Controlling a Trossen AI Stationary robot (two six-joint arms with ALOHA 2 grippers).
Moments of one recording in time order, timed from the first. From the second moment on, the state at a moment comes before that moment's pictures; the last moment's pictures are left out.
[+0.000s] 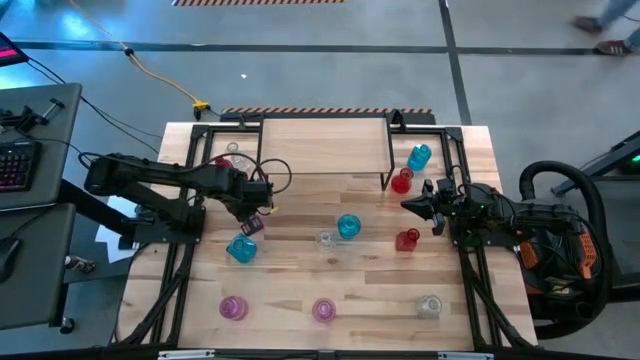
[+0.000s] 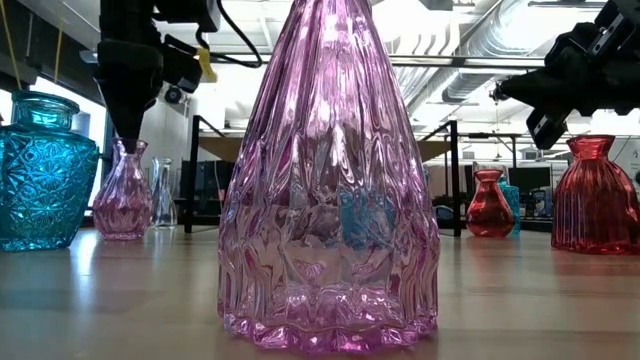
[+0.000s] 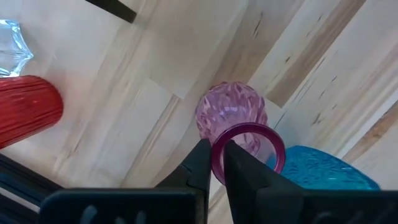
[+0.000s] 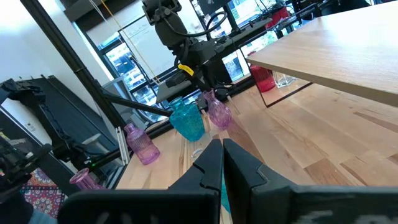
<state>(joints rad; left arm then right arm) 0.01 1.33 0.98 -1.15 -0.10 -0.54 -0.08 0.01 0.01 0.02 -0.05 0.49</state>
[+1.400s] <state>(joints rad) 0.08 1.20 1.39 -1.43 -0.04 -0.43 -0.08 0.01 0.01 0.02 -0.05 0.49</state>
